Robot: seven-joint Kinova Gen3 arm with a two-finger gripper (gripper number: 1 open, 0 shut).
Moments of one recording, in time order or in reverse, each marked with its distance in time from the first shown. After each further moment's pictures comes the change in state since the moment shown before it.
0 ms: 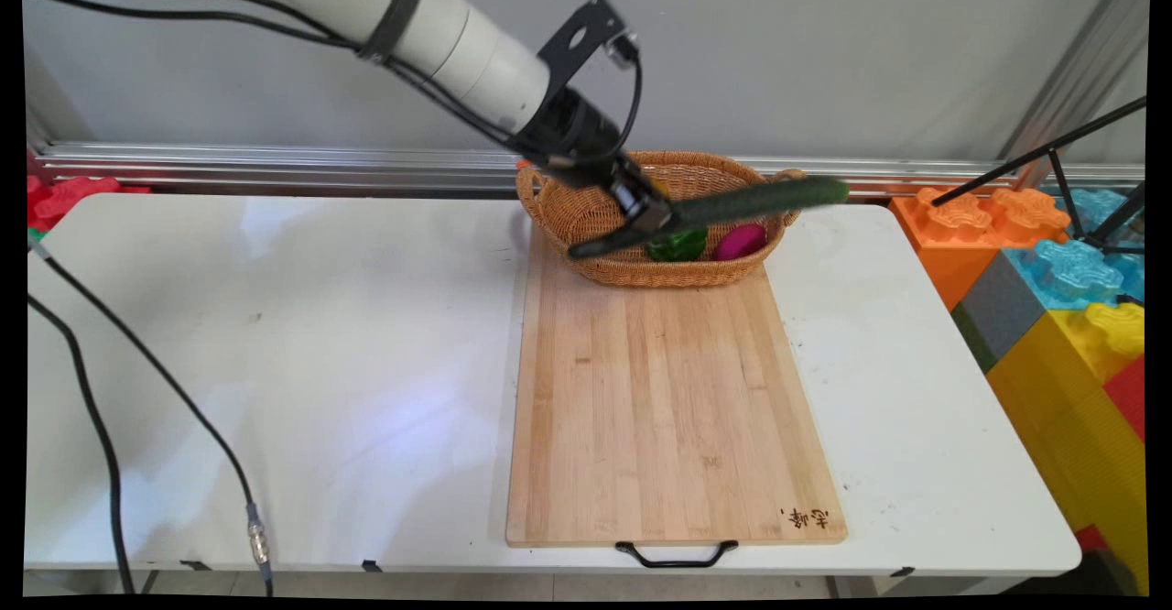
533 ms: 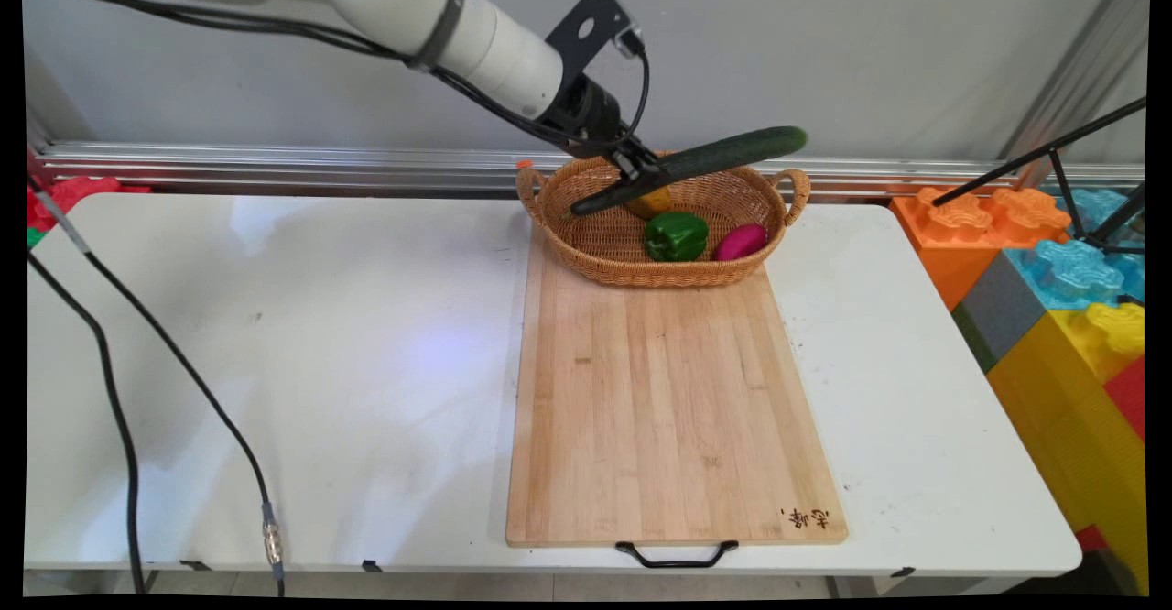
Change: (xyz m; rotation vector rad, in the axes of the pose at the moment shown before) arm -0.010 -0.055 0.041 0.172 -0.003 0.026
